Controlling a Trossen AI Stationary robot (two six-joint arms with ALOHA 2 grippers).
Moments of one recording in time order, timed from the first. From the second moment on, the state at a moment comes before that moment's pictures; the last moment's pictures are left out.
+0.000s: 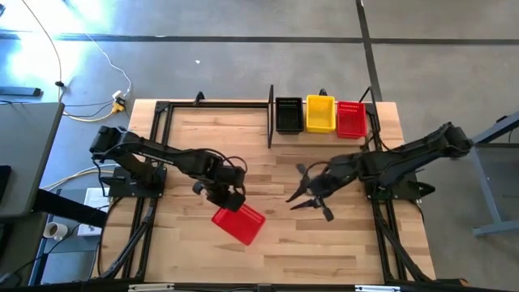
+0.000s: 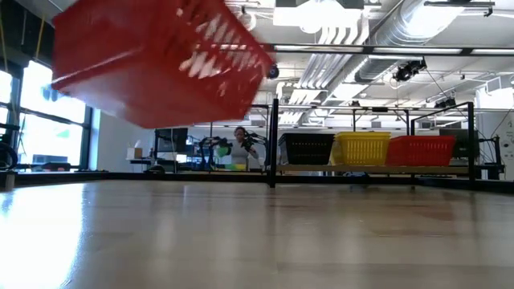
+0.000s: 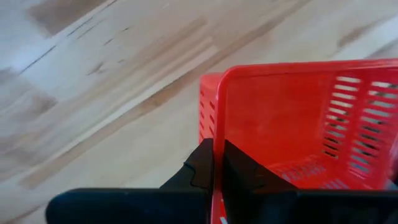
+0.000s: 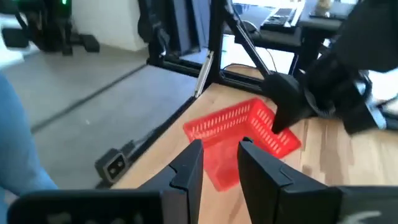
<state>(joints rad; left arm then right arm) -0.05 1.57 1.18 -0.90 0.34 -1.25 0.26 1.19 0.86 0.06 -0.22 -0.09</state>
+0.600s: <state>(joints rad) 0.01 1.60 1.19 -0.83 0.40 -1.33 0.30 1.56 1.27 -0.34 -0.26 -0.45</state>
